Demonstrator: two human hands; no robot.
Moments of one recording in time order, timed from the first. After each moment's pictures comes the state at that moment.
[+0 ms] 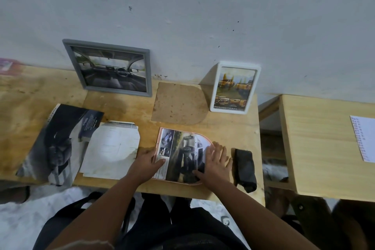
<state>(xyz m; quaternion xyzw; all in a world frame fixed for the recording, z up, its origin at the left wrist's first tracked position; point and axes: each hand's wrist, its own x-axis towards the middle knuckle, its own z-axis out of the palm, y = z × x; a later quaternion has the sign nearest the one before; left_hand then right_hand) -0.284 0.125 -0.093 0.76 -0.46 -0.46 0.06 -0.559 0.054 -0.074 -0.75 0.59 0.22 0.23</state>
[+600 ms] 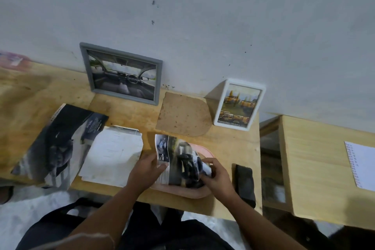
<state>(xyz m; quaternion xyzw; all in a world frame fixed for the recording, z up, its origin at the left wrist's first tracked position) -0.294 0.120 -0.058 0.78 -0.41 -0.42 0.21 -0.560 0.046 -0.024 -0.61 0.56 -0.13 0.55</state>
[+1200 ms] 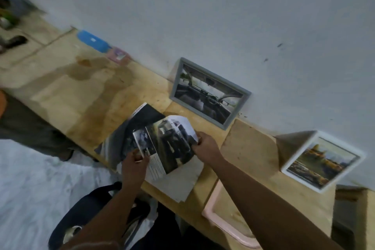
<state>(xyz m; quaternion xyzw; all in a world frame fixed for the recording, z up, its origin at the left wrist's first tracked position) -0.101 0.208 -0.025 0.85 -0.01 -0.28 0.45 -0.229 -0.010 0.002 -0.78 0.40 0.00 0.48</state>
